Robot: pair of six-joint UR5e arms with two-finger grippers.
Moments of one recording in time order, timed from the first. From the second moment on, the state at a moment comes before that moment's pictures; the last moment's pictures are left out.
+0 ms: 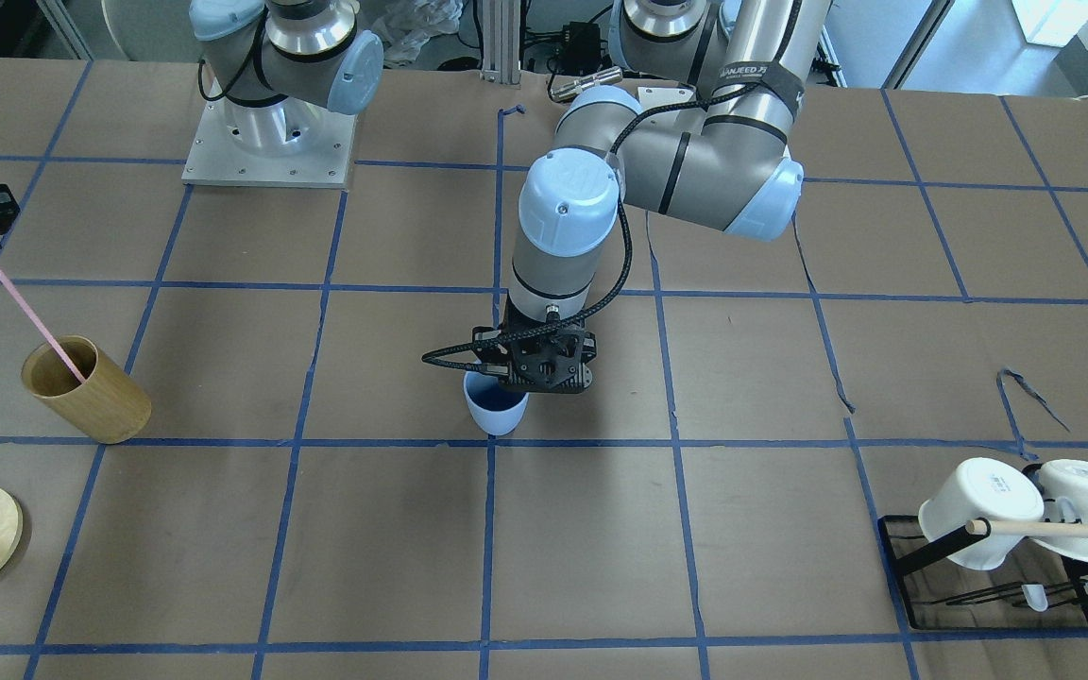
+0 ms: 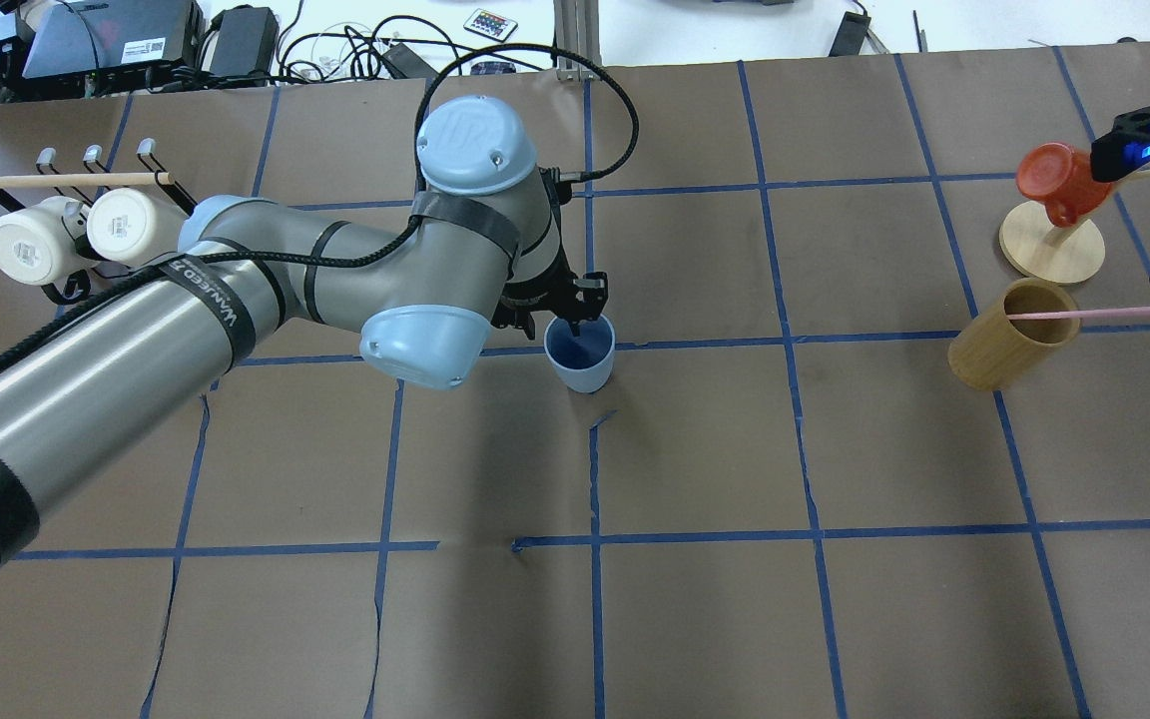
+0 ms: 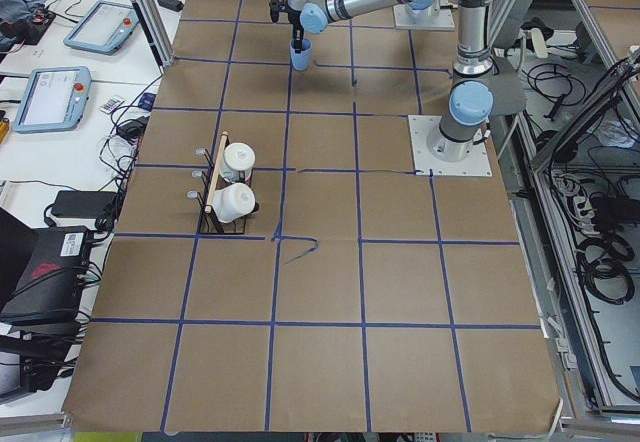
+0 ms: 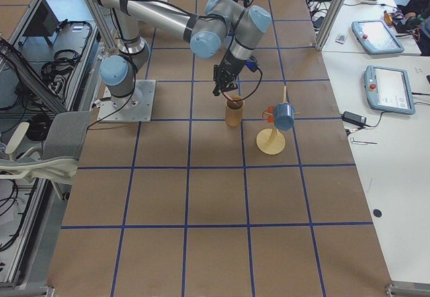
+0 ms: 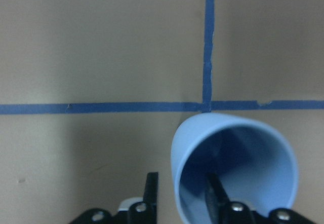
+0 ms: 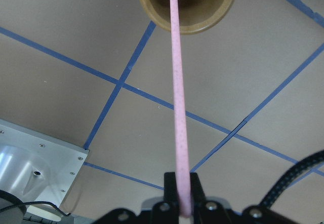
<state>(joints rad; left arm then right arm) -1.89 -1.88 -1.73 -0.97 1.50 -0.34 1.17 -1.44 1.60 -1.39 -1.96 -0.85</state>
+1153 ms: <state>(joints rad) -1.56 -1.54 -1.63 -1.39 1.58 0.03 1.18 -1.46 1.38 -1.10 -1.95 -0.84</state>
